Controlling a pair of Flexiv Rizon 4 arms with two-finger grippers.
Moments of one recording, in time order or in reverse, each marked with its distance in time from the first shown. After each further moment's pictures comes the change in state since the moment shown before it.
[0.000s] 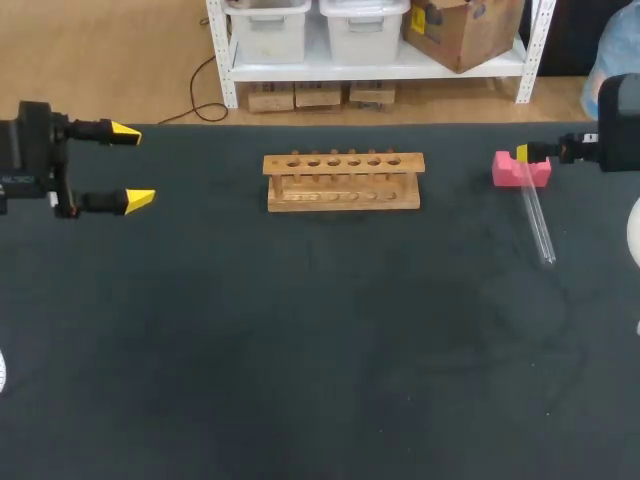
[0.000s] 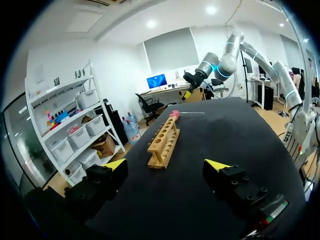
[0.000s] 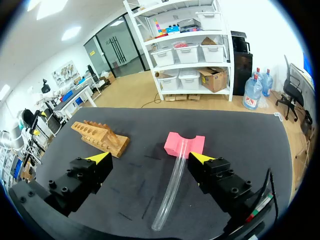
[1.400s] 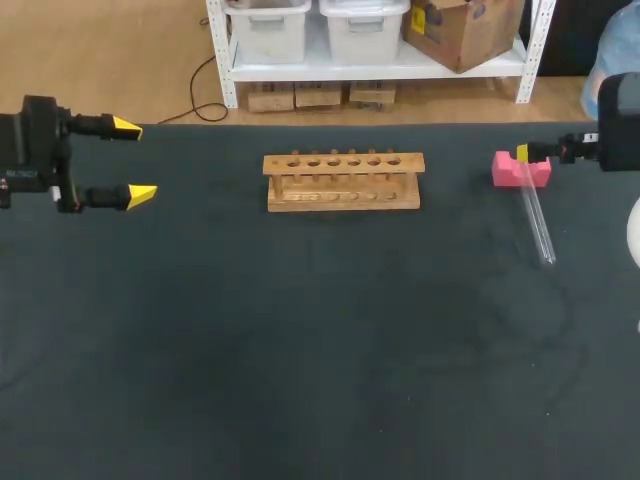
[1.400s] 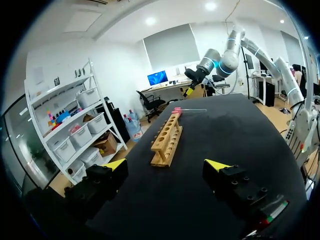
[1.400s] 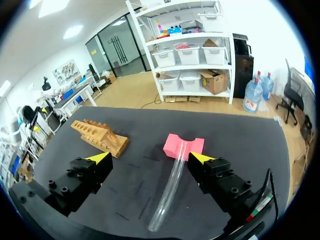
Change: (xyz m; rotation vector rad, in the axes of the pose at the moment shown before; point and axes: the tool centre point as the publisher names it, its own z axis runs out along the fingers) left arm -0.001 0.008 0.002 -0.018 0.027 0.004; right arm -0.002 -0.003 0.000 0.007 -0.008 -0.056
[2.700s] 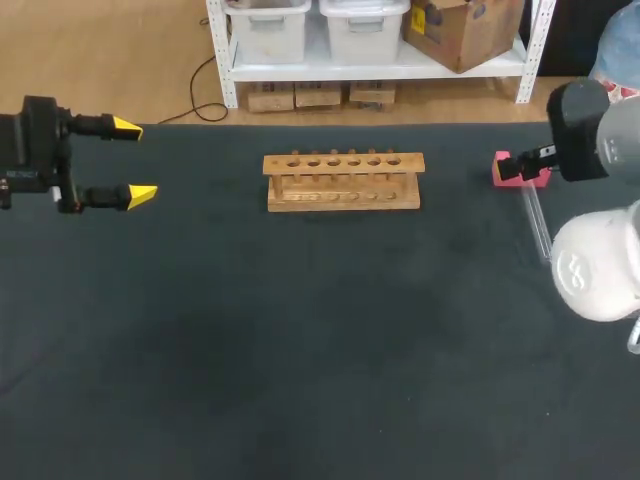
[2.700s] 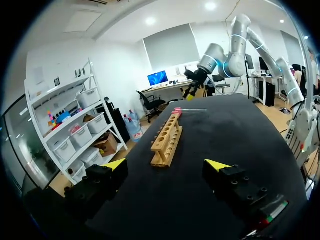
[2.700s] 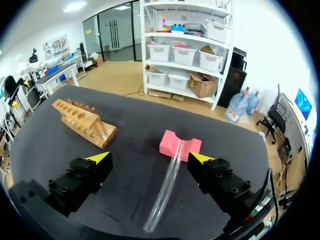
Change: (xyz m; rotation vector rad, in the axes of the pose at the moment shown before) left arm 0.000 0.000 0.000 -0.003 -0.001 0.000; right arm 0.014 0.012 0.019 0.229 0.087 -0.140
